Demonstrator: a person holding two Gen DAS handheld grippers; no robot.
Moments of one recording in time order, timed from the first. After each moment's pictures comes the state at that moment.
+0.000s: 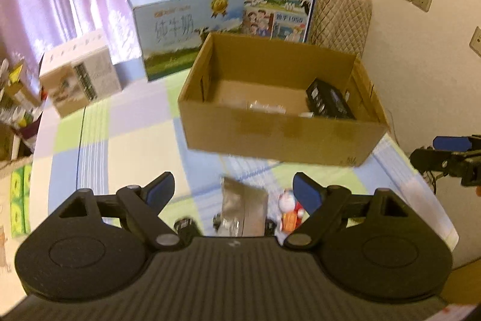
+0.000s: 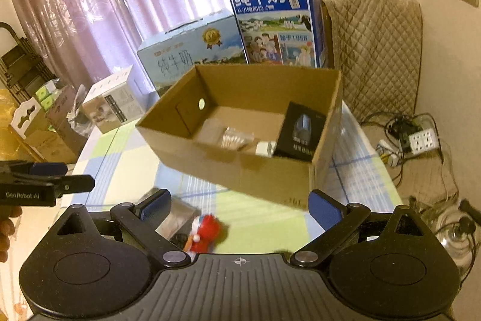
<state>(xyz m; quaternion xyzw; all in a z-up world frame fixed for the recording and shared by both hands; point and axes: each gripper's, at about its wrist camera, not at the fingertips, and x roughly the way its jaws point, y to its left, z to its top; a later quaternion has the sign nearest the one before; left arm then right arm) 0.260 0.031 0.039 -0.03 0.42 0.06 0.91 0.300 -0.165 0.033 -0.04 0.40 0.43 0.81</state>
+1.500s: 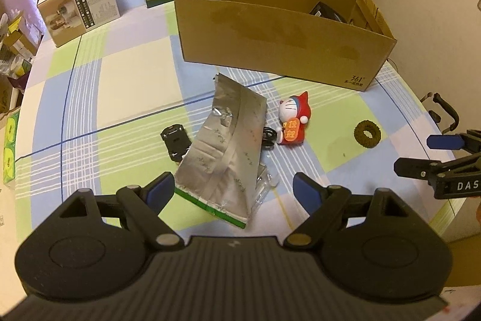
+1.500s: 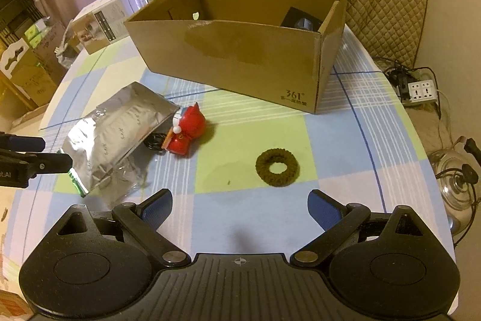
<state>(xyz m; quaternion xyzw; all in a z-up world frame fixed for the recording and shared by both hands) 0.213 0.015 -0.030 -0.05 0.49 0.06 0.87 0.255 -0.179 -0.058 -0.12 0.46 0.40 0.78</state>
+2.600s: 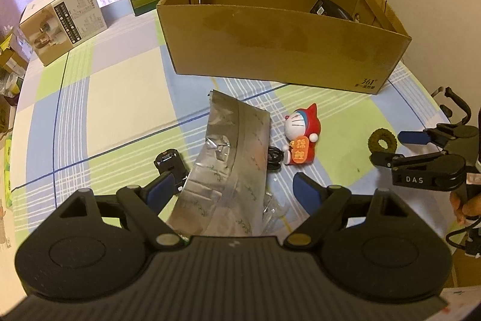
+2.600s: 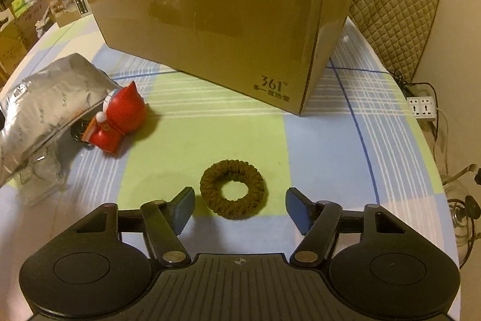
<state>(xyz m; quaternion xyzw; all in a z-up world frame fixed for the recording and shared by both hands) 0.257 0.012 -0.049 -0.01 0.50 0.06 0.86 0.305 -0.153 -0.138 -0.19 0.43 0.40 0.79</state>
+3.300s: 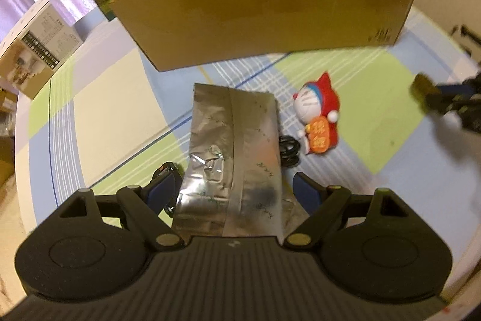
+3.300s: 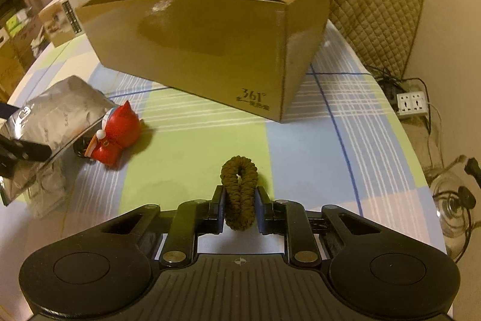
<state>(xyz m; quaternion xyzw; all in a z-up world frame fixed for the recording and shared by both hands) 0.299 -0.006 -0.093 0.10 0.54 0.04 0.83 0.311 -0.172 -0.118 -0.15 0.44 0.38 0.80</state>
